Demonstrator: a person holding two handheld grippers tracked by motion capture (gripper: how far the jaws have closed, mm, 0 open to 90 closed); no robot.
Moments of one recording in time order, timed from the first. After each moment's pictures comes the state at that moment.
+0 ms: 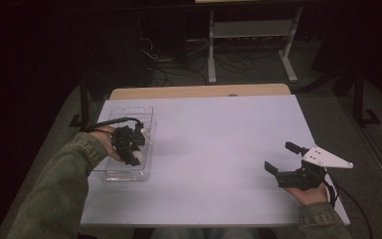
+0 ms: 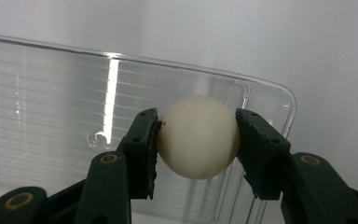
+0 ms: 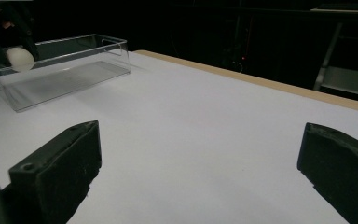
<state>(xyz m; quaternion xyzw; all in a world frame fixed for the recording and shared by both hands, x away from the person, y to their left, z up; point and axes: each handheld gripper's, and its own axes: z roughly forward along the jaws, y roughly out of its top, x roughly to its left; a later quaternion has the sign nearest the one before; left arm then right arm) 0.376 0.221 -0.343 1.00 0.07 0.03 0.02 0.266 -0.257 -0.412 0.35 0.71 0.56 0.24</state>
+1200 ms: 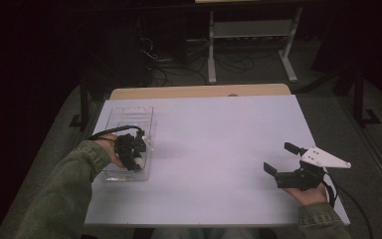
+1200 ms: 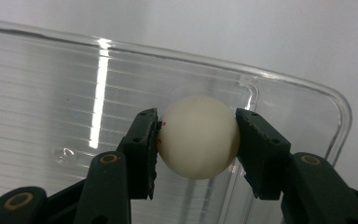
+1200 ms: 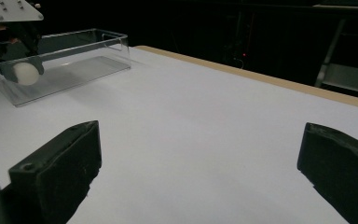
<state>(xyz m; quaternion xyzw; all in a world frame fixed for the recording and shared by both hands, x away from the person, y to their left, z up) 0.378 0.228 -0.379 1.00 0.07 0.01 0.03 0.266 -0.255 -0.413 0.35 0.71 0.56 0.24</state>
